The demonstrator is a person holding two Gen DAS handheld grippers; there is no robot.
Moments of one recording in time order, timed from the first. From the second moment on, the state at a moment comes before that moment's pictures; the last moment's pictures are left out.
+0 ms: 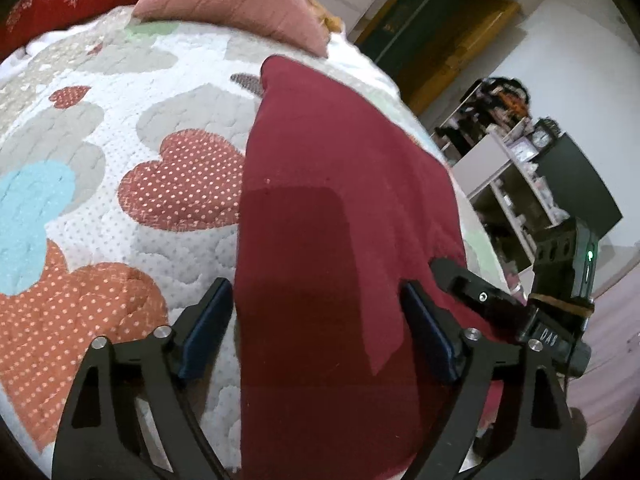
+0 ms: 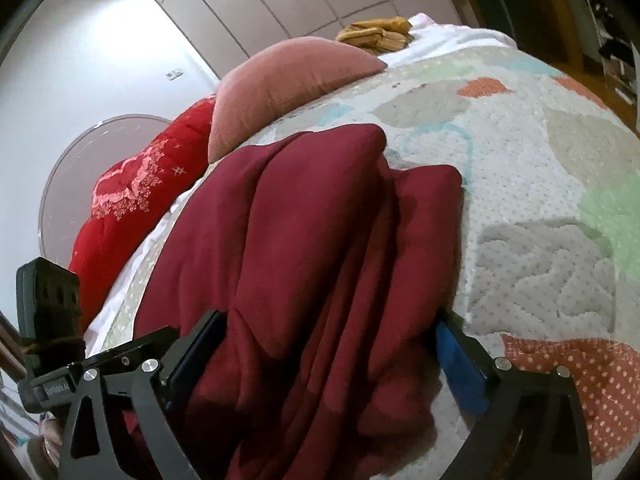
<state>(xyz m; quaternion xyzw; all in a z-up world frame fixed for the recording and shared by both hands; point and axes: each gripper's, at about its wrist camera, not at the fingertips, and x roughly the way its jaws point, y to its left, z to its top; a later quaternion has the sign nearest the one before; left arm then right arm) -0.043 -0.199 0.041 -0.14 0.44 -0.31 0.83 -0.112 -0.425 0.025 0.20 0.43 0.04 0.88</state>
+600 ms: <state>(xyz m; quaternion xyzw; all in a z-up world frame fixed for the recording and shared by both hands) -0.021 -0.219 0.051 -0.07 0.50 -0.32 0.80 -0.109 -0.425 0.020 0.19 0.42 0.05 0.89</state>
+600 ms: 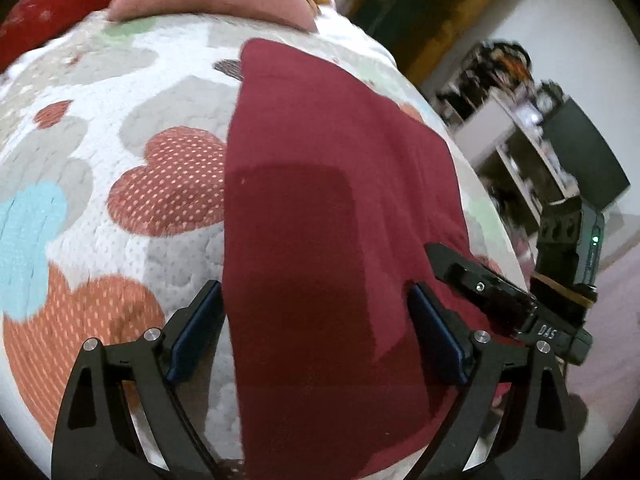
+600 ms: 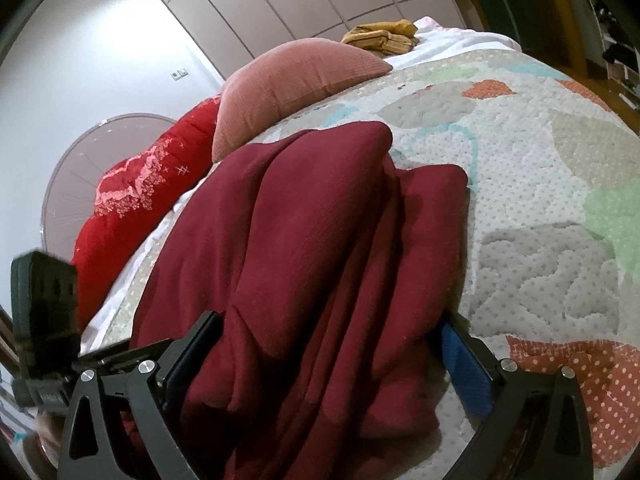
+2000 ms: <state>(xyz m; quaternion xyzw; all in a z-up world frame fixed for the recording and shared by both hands) -0.109 -0.184 0.069 -0.03 0.50 -0.34 0.80 -0.182 -0.363 0.047 0.24 0.49 0.03 0.84</state>
